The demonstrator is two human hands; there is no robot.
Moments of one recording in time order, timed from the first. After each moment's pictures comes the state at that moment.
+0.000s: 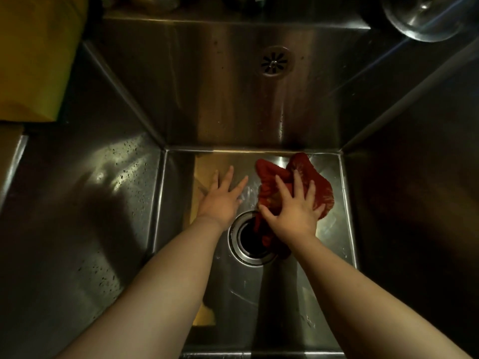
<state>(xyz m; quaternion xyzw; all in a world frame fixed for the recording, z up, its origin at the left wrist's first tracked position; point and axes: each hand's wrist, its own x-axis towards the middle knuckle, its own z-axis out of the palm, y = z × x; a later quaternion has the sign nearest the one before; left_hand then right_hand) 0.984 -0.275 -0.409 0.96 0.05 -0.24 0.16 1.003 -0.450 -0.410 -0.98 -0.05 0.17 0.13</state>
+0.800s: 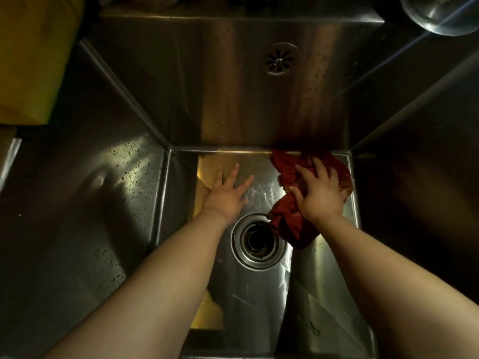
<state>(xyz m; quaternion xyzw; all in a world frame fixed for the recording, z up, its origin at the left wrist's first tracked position) 0.998 -0.273 -0.411 0.95 0.06 -0.28 0.14 1.058 -0.480 -0.413 -0.98 -0.06 0.15 0.12</state>
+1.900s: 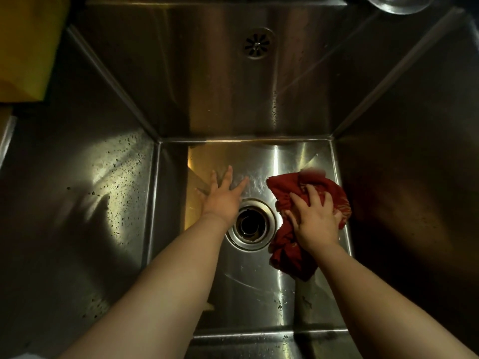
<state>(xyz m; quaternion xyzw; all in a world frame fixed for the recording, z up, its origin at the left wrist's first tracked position) 0.968 -0.302 -0.406 0.95 0.07 -0.28 0.11 0.971 -0.514 -0.415 -0.98 -0.07 0.16 0.05</state>
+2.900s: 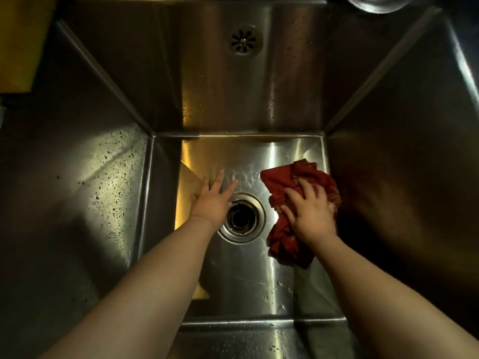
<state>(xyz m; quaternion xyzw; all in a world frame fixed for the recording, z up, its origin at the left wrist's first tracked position) 0.948 -0.304 -0.405 0.95 0.07 -0.29 0.13 0.980 -0.532 -0.399 -0.97 -0.11 0.19 0.05</state>
